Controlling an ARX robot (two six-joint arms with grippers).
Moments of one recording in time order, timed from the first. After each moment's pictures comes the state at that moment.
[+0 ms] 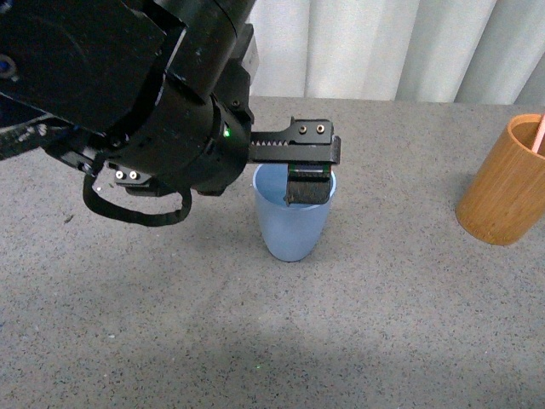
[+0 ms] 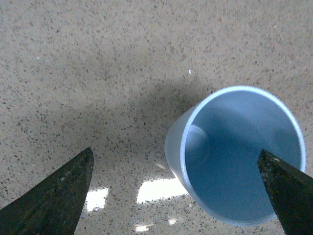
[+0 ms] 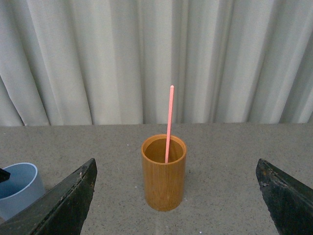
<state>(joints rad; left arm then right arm) -0.52 1.87 0.98 0.10 -0.13 -0.35 0.00 0.00 0.01 0.00 0.00 0.00</state>
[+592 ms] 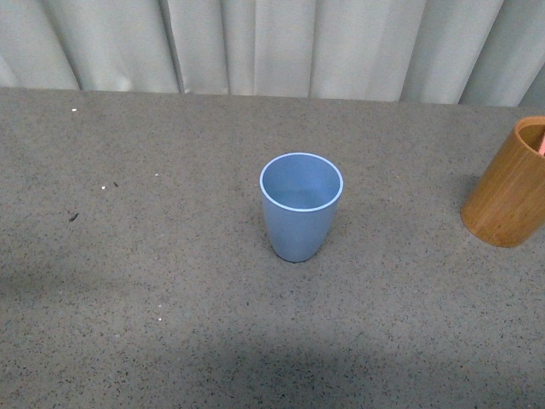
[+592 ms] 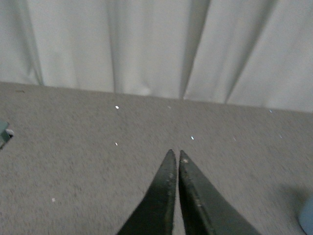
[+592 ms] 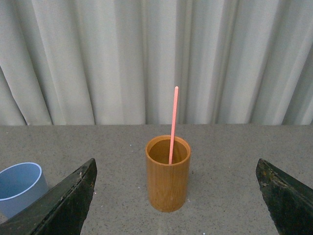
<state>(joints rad) 0.00 1.14 0.09 0.97 -0.02 -0.02 0.00 0.00 0.01 0.00 0.00 0.00</state>
